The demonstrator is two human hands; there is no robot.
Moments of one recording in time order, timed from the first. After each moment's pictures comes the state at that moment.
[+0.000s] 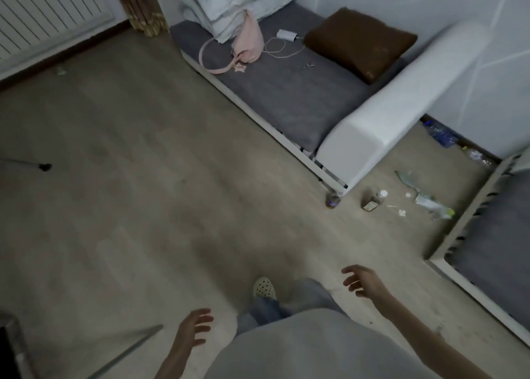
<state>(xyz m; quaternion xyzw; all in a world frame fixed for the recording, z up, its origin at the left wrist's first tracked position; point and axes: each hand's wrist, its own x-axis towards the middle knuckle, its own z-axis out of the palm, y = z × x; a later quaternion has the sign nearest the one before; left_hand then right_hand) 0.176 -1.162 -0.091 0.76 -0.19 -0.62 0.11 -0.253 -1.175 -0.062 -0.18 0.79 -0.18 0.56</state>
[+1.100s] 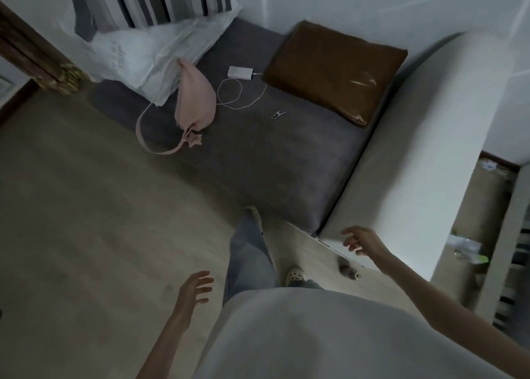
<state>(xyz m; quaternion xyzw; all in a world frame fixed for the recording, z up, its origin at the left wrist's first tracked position) -0.003 -1.877 -0.075 0.72 -0.32 -0.61 0.09 -0.426 -1.794 -0.063 -0.13 0.79 -0.25 0.55</state>
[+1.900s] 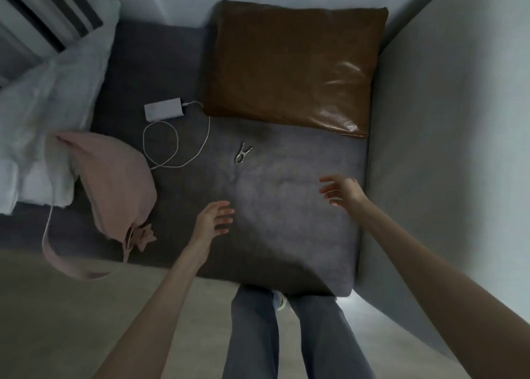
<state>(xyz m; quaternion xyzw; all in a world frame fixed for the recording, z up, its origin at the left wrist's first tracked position) -0.334 -2.363 -0.221 0.59 -0.46 -0.67 -0.03 -0.582 -2.181 -0.223 0.12 0.75 -0.43 0.49</state>
